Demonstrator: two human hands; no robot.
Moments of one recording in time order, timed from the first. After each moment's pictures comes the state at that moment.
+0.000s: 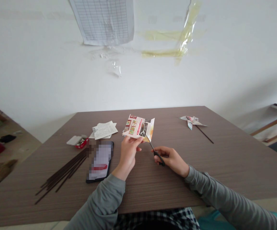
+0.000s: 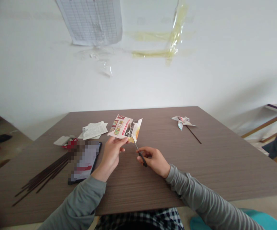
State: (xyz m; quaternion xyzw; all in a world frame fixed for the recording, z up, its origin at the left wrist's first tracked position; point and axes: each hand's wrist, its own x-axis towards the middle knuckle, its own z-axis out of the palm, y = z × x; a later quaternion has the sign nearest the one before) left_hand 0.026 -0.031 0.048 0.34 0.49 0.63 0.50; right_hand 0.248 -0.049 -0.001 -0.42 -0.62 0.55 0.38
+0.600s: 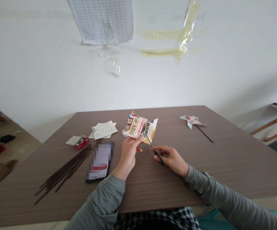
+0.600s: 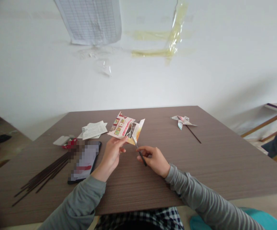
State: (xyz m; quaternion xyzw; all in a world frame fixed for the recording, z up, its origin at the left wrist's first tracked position) left_hand 0.029 -0.031 0.050 0.33 0.49 0.62 0.53; right_hand 0.250 -0.047 0.000 -0.43 -0.66 0.47 0.39
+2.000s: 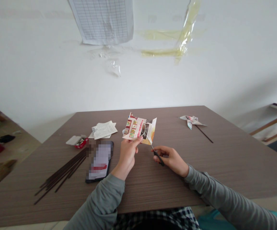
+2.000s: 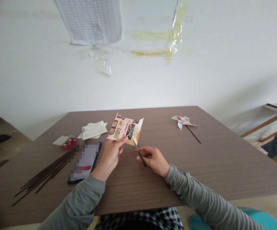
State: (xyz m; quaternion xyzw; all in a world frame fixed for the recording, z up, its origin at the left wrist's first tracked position) left_hand 0.026 -0.026 0.045 0.34 0.48 0.63 0.51; right_hand 0.252 -0.045 -0.006 -0.41 -0.65 0.51 0.38
